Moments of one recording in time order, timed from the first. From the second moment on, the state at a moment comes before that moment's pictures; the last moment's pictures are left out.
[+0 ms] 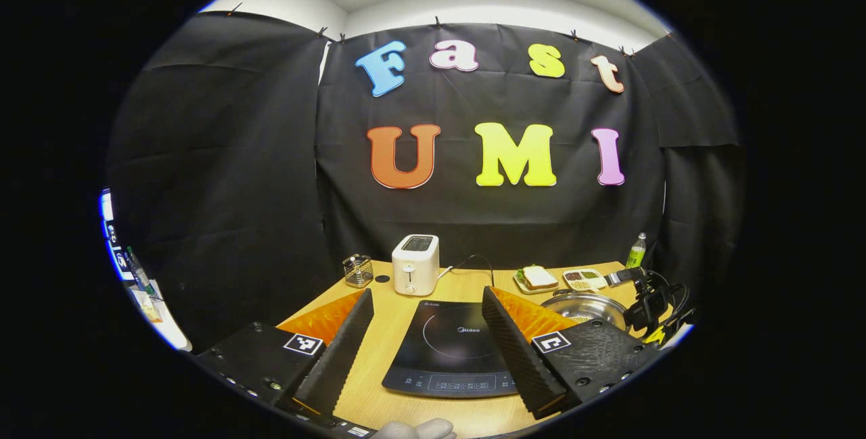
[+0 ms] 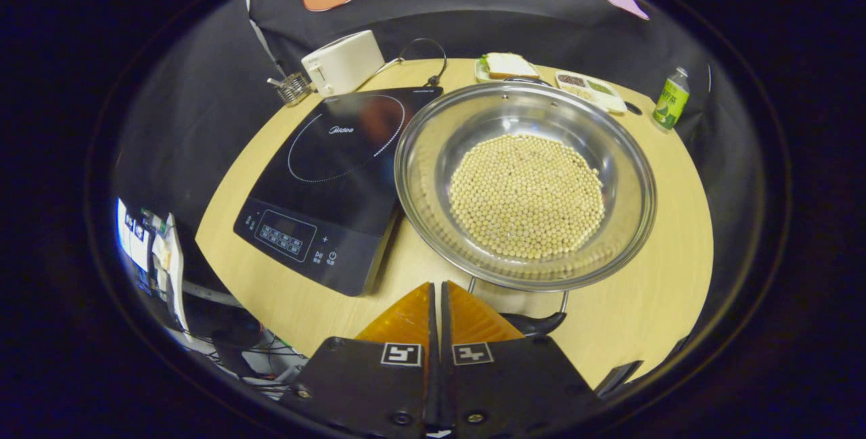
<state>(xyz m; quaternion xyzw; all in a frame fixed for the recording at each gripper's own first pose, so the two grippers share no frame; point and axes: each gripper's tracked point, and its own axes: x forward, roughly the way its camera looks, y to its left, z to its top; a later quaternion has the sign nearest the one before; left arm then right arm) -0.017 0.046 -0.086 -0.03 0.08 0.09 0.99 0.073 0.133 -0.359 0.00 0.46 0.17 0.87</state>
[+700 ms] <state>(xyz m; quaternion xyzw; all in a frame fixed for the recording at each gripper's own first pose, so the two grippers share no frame) -0.012 0.032 -0.084 -0.03 0.08 0.07 0.99 0.065 0.096 -0.376 0.00 0.48 0.14 0.87</state>
